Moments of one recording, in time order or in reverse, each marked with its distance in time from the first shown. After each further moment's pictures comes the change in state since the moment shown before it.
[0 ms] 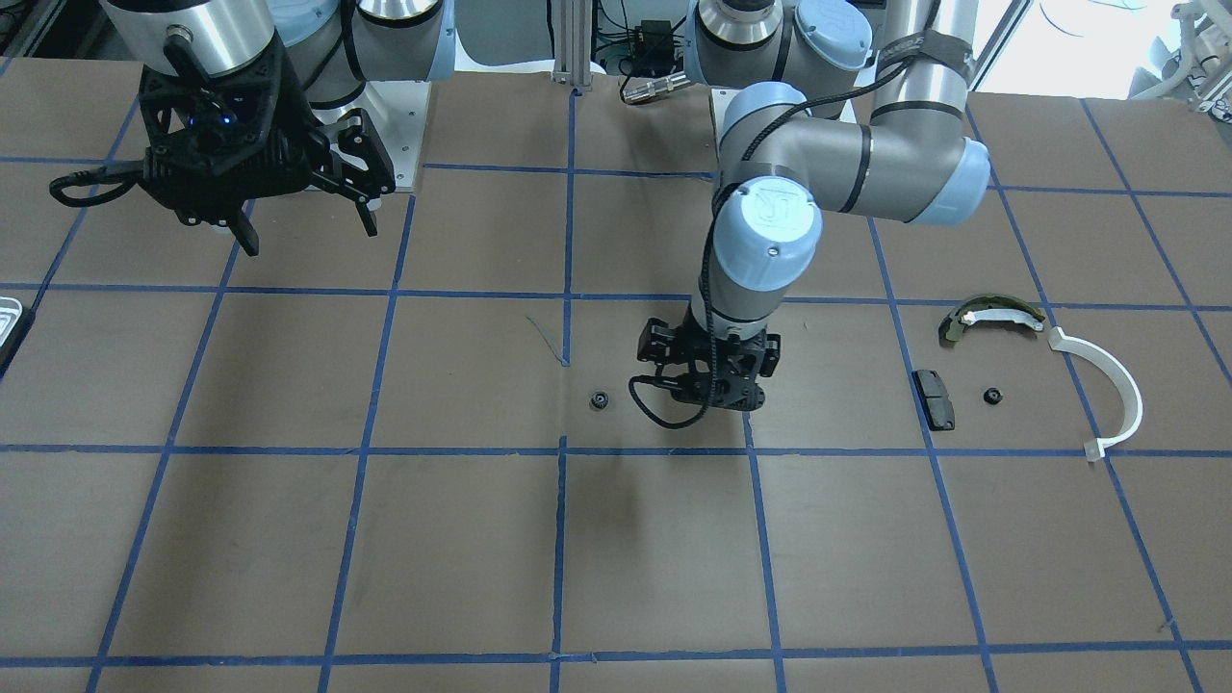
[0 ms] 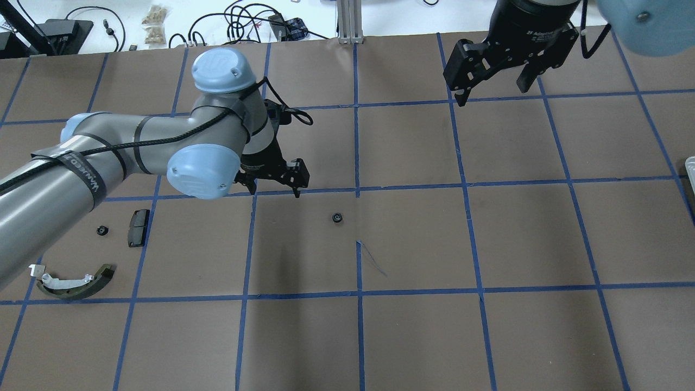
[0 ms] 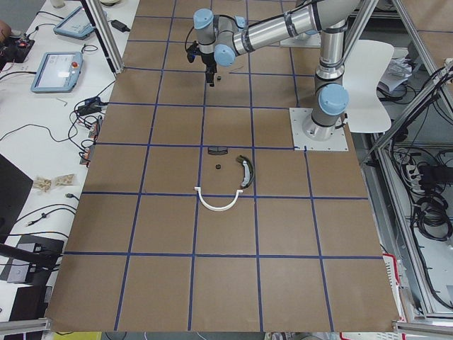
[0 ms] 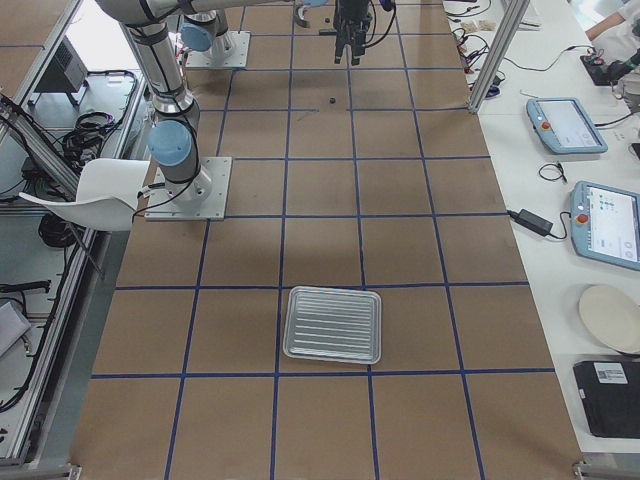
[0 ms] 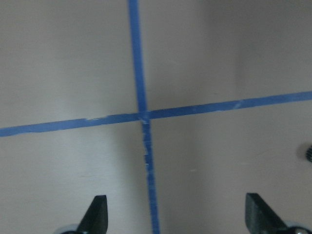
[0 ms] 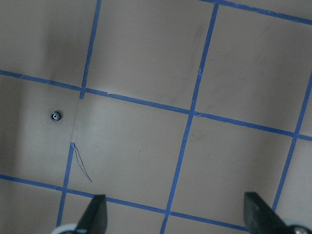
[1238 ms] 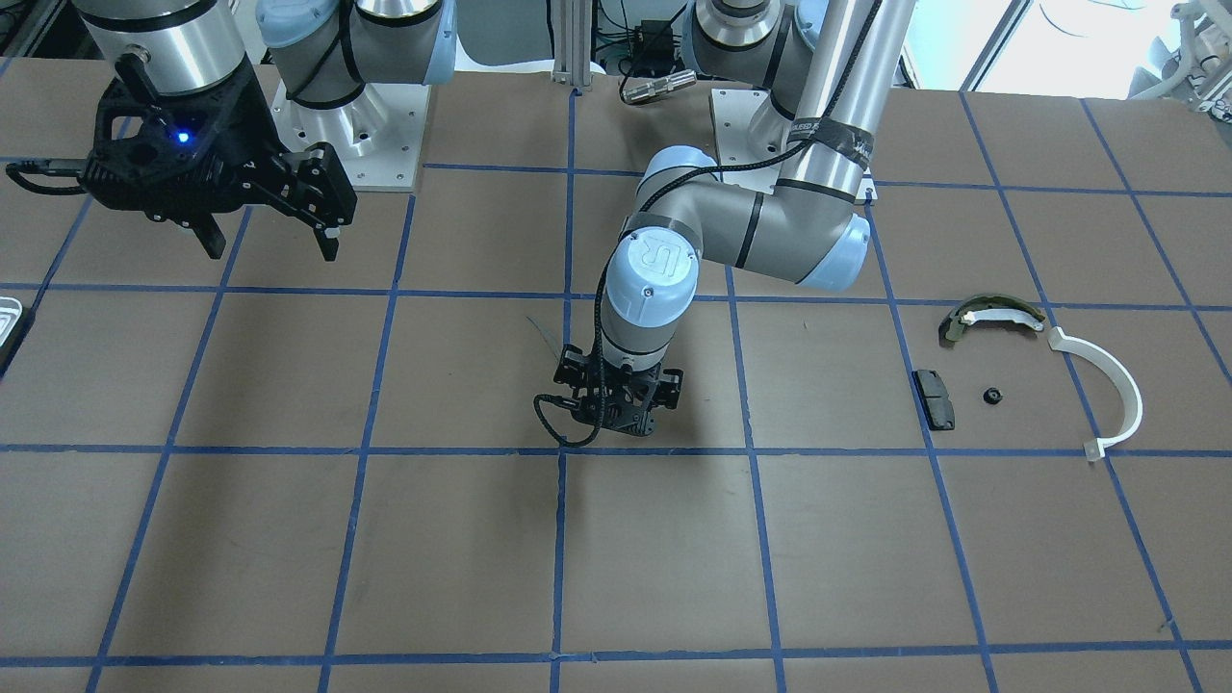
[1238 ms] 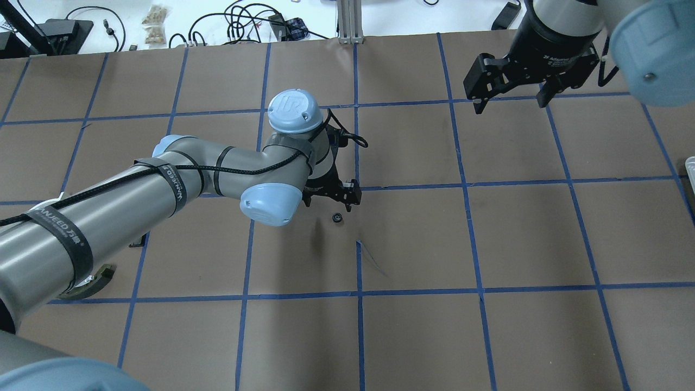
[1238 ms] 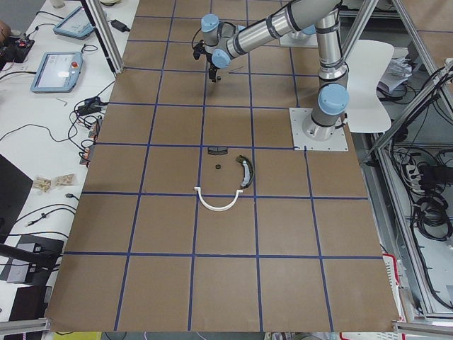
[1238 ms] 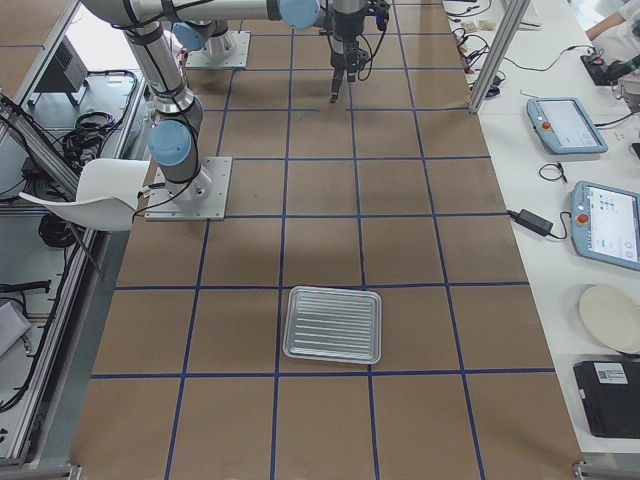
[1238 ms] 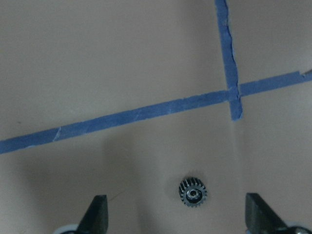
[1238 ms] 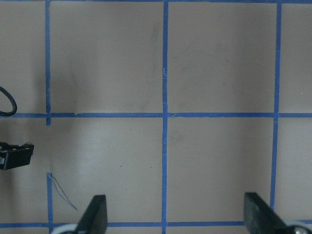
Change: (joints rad) left arm -0.118 -0.166 -0.010 0.229 -0.062 -0.048; right arm -0.051 -0.063 0.149 -0.130 -0.057 0.183
